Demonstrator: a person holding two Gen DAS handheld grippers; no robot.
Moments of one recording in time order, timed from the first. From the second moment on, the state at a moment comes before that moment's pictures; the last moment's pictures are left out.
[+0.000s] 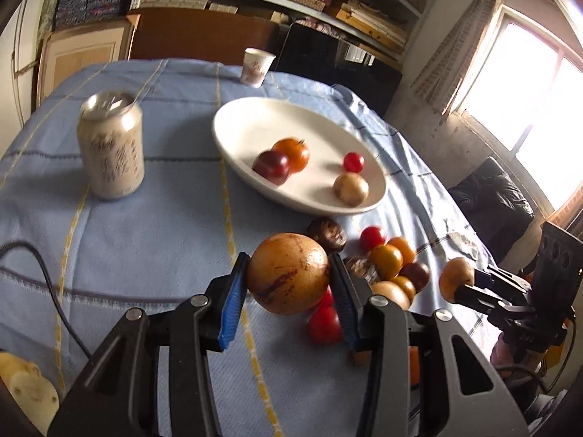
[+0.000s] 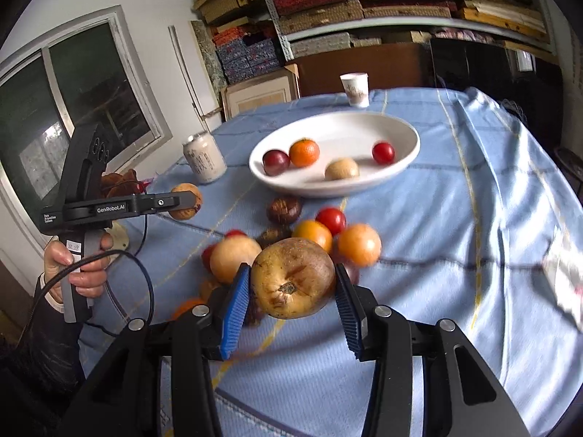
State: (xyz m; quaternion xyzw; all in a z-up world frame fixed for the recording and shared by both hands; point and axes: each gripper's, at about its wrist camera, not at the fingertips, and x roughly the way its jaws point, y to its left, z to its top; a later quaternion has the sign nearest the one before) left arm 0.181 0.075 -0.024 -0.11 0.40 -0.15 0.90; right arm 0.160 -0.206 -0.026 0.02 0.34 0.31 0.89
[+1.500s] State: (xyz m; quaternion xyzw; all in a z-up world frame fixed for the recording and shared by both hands) left arm 0.190 0.116 -0.040 -0.17 0.41 0.03 0.90; right arm 0.197 -0.223 -0.035 0.07 0.32 0.37 0.87
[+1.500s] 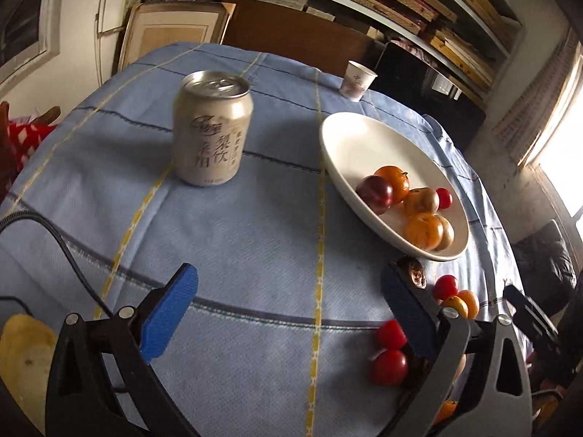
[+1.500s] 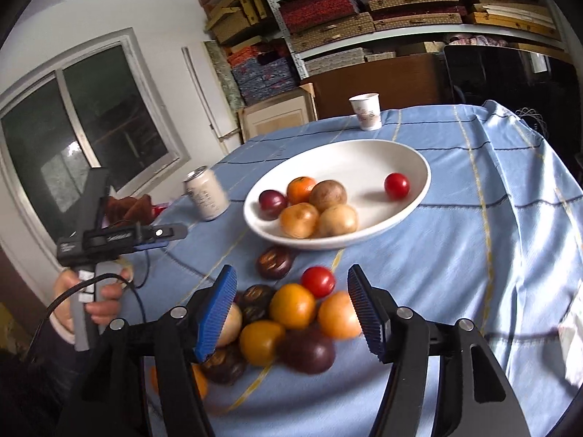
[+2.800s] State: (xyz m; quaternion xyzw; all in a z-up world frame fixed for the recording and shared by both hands) left arm 0.176 0.062 -0.039 -0.08 0.41 -0.03 0.91; right arm 0.212 -0.242 -0.079 0.16 0.44 0.37 0.81
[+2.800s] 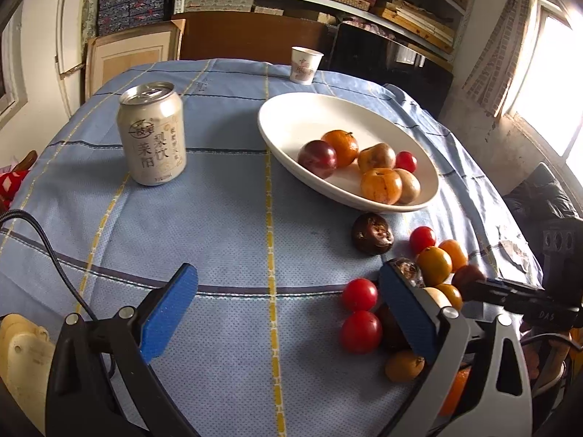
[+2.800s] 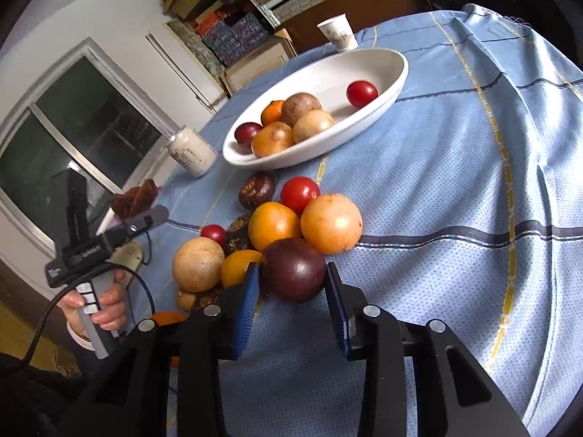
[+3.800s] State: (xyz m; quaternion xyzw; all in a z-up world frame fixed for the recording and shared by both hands) left arm 0.158 -0.022 -0.046 0.01 0.40 -0.24 0.88; right arm 0.203 -0.266 -0.079 0.22 0.40 0.37 0.81
